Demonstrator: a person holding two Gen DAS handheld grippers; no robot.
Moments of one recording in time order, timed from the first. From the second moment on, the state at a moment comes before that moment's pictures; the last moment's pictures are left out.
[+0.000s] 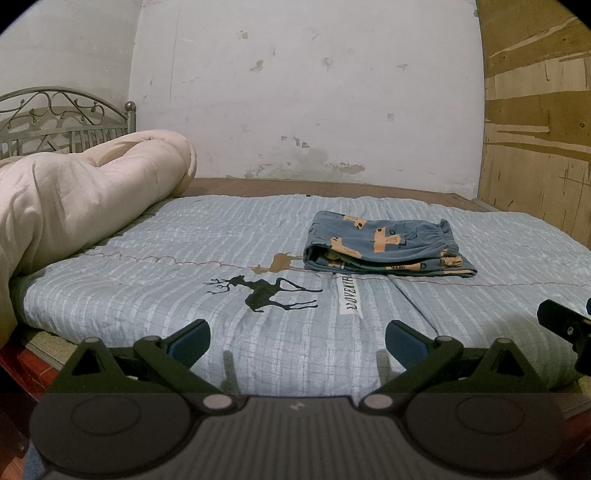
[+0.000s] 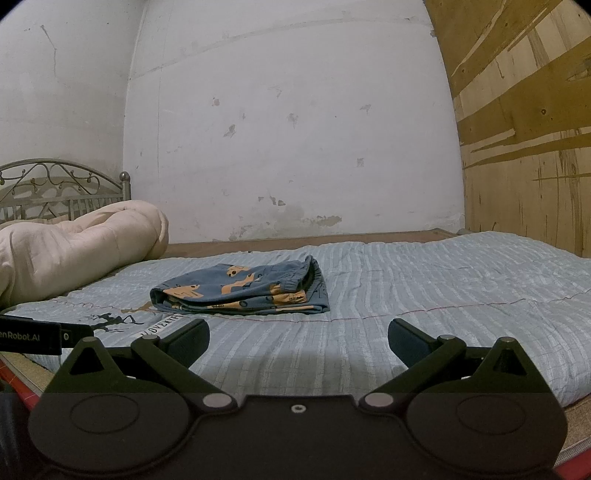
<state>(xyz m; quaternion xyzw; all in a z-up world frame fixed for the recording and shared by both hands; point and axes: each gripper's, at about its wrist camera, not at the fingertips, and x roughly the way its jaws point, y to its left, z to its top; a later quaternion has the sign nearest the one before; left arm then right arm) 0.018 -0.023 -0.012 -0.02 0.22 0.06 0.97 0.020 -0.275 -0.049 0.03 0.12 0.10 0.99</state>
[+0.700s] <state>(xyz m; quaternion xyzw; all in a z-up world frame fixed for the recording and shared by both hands) 0.018 -0.023 -0.012 -0.02 0.22 0.06 0.97 0.020 -0.275 -0.051 0.03 0.12 0.10 0.99</state>
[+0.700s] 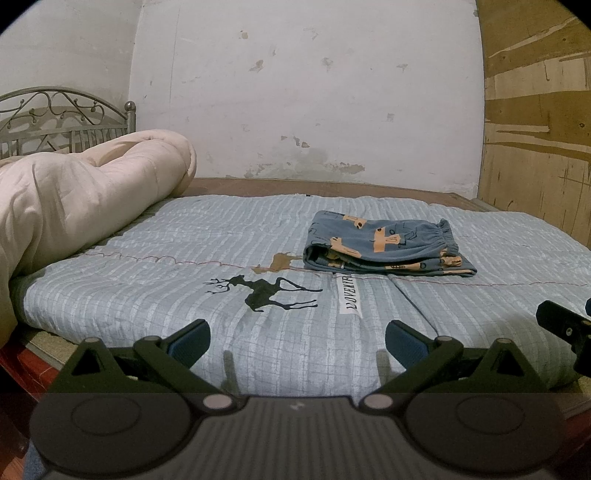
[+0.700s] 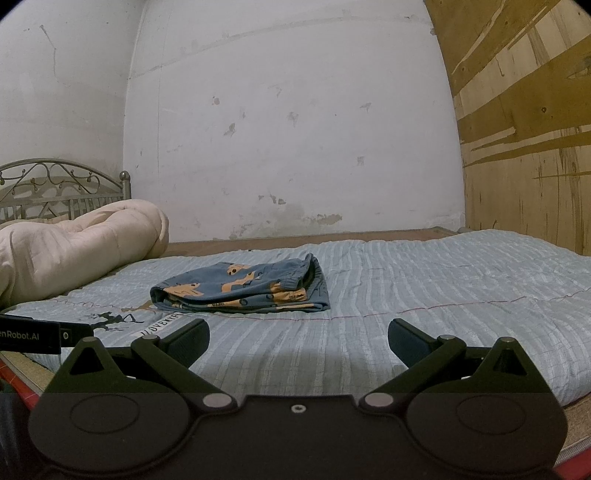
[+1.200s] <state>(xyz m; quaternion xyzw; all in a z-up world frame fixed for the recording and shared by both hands) 0.019 -0.024 -0.011 -0.02 0.23 0.05 0.97 0.020 -0.275 -0.052 0.03 0.12 0.10 0.99</state>
